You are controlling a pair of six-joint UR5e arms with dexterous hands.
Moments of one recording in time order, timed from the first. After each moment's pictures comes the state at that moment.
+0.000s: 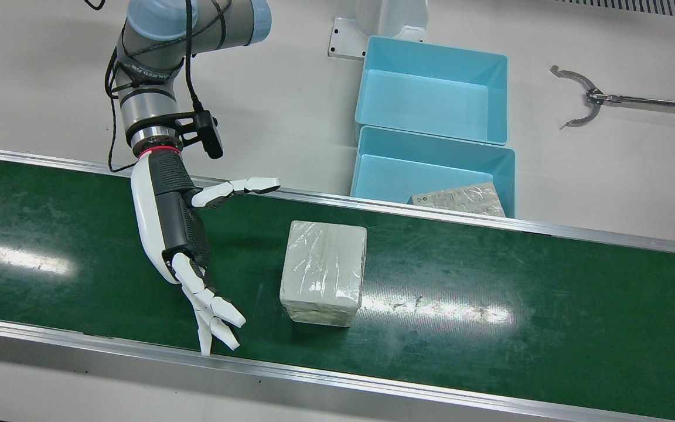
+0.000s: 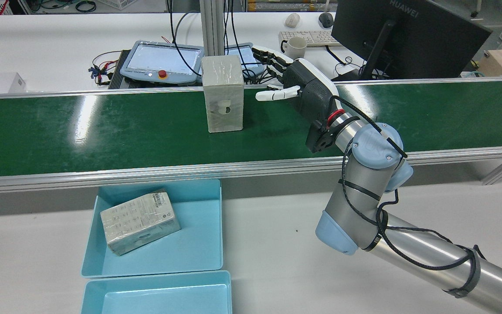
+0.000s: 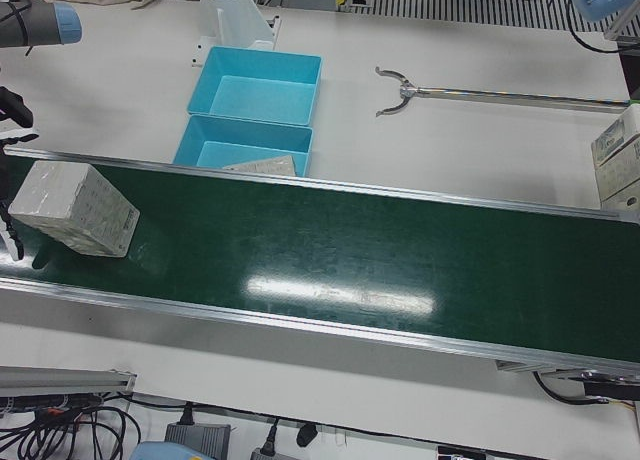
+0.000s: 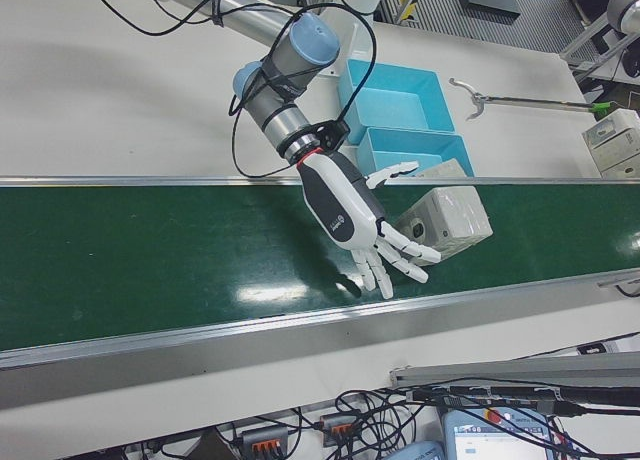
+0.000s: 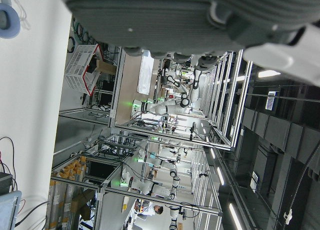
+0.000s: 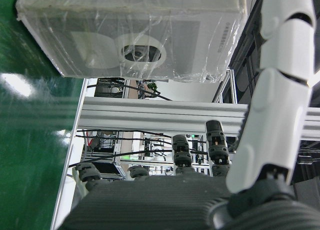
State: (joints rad) left arm -1.82 -1.80 -1.75 0.40 1.93 -0.16; right arm 0.78 -0.93 1.66 -3.49 -1.14 -0.24
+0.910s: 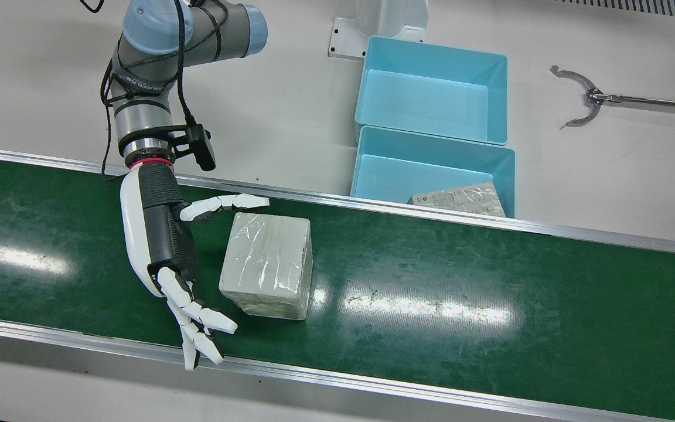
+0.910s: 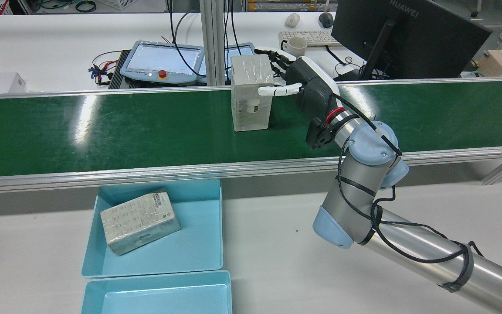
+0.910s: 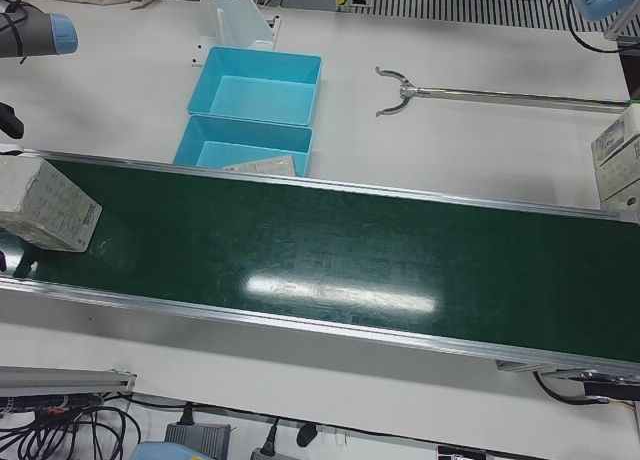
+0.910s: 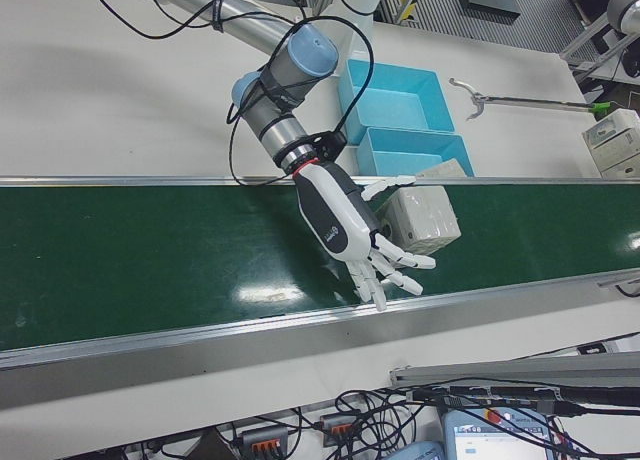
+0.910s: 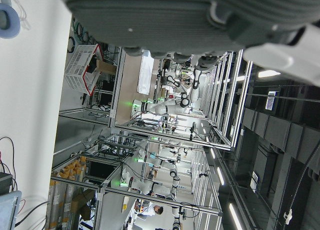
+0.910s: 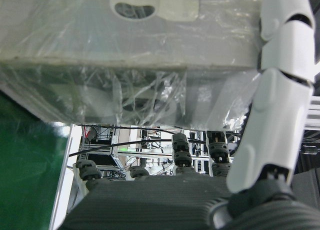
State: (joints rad) left arm -1.82 -1.80 -1.75 0.40 1.93 -0.16; right arm 0.79 -0.91 1.61 -3.45 -1.12 -0.25
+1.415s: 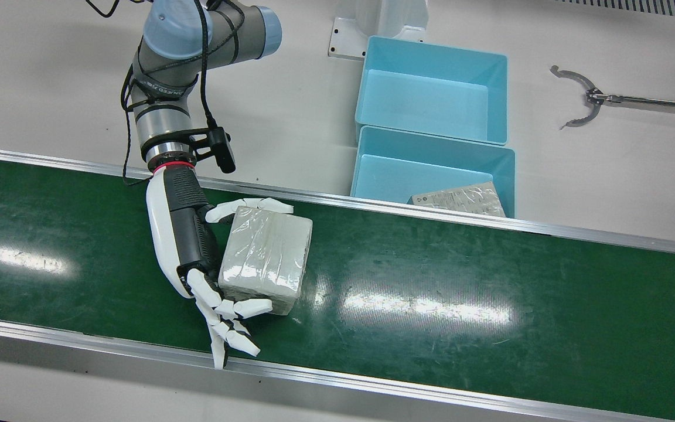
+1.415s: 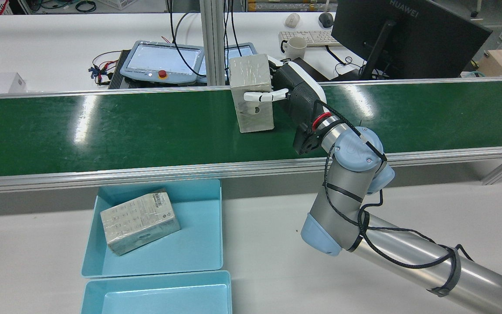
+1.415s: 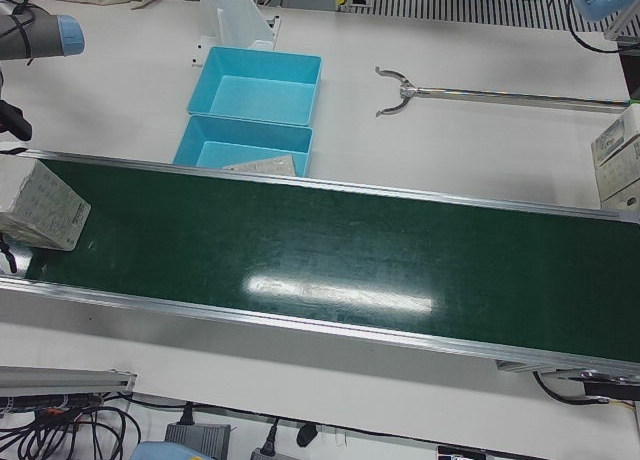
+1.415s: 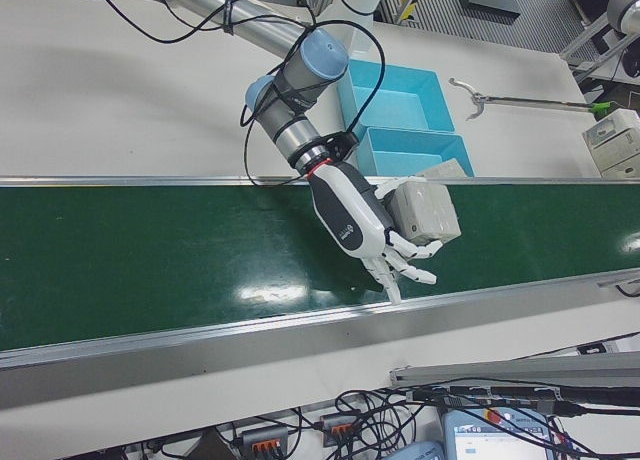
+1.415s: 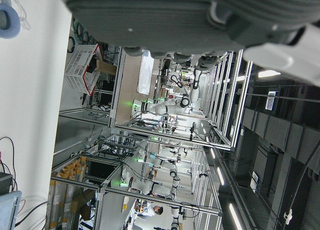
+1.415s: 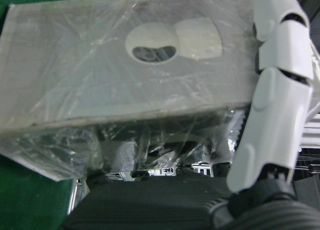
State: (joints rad) left arm -1.82 -1.80 -1.75 0.40 1.93 -0.16; right arm 0.76 -0.88 1.59 -3.45 -1.11 -0.25
